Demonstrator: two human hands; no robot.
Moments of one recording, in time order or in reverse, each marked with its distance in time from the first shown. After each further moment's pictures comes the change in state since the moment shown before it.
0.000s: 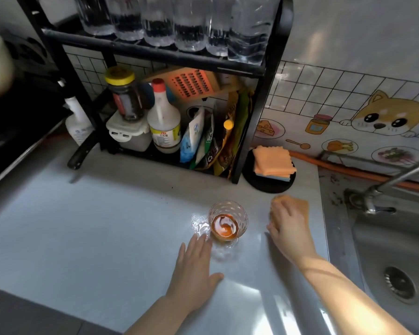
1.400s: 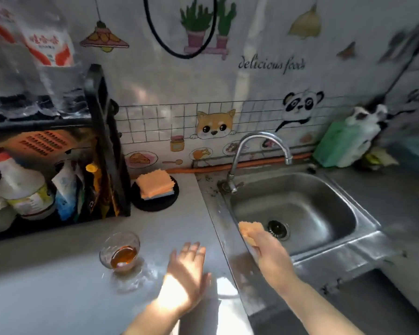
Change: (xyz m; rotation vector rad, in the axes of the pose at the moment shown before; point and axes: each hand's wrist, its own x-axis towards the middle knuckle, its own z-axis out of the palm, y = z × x) left_hand 0.001 0.144 0.007 0.338 0.096 0.588; right_hand -0.171 0.109 -0.063 0.321 0.332 0.159
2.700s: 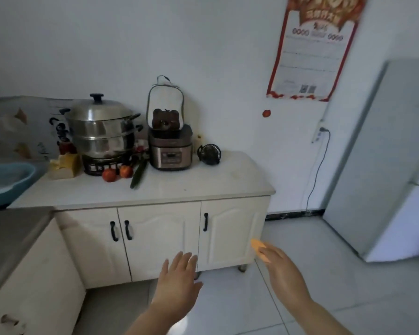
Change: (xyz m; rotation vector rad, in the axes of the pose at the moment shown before) left_hand -0.052 0.869 0.112 0.020 -0.274 1.336; right_hand -0.630 0.405 -0.417 -0.181 1.061 1.131
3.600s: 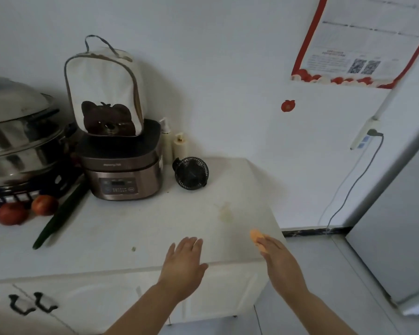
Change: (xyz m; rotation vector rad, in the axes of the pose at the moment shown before) left_hand 0.468 0.043 0.008 -0.018 -0.073 -0.053; right_hand 0.432 0.169 -0.004 -0.087 -0.041 -0.028
